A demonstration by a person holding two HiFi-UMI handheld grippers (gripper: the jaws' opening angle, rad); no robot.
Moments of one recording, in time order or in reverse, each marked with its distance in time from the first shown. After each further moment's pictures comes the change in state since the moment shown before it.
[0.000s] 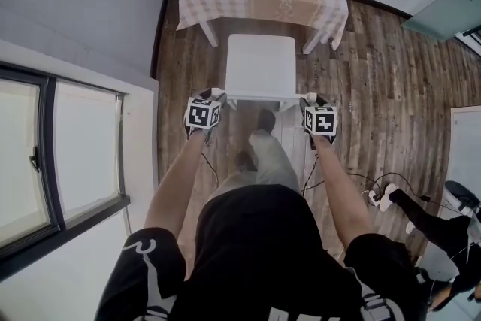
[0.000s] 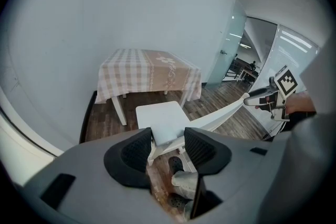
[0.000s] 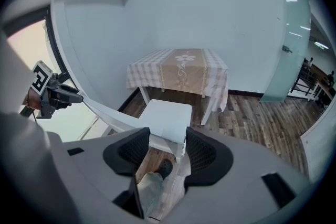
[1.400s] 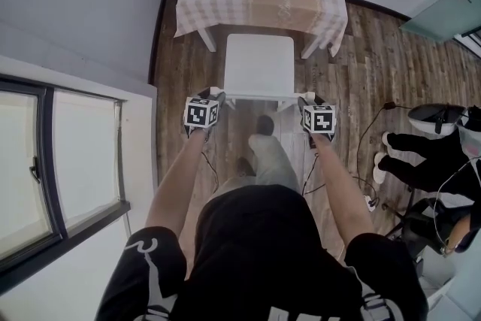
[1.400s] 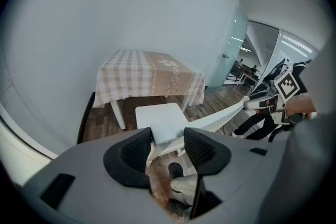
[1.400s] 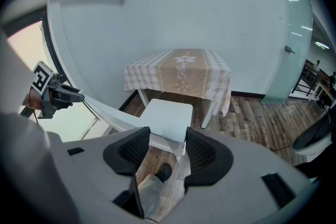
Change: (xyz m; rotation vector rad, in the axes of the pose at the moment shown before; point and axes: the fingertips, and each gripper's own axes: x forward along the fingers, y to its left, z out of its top) left arm 0.025 0.022 0.037 -0.020 -0.019 -0.011; right arm 0.028 -0.011 0.034 0.001 0.001 0.003
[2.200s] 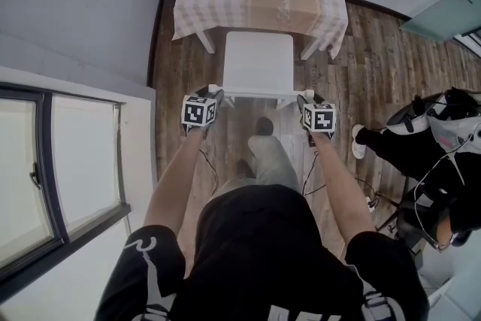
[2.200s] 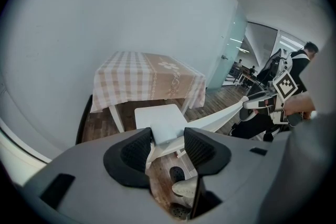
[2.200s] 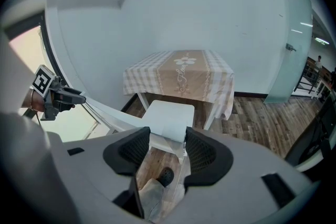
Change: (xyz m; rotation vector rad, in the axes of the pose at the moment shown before) left arm 0.018 0.013 0.023 0.010 -0.017 -0.017; right arm 0.020 -0.008 0.023 0.019 -0.020 0.022
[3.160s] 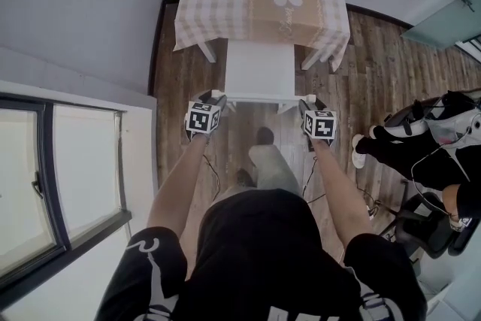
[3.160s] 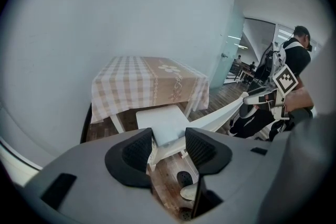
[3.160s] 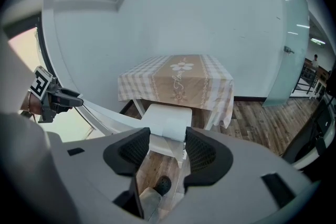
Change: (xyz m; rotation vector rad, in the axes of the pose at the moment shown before) left arm 0.024 0.014 0.036 0.053 -0.020 0.026; right arm 0.025 -0.019 0.036 0.009 -0.047 -0.026
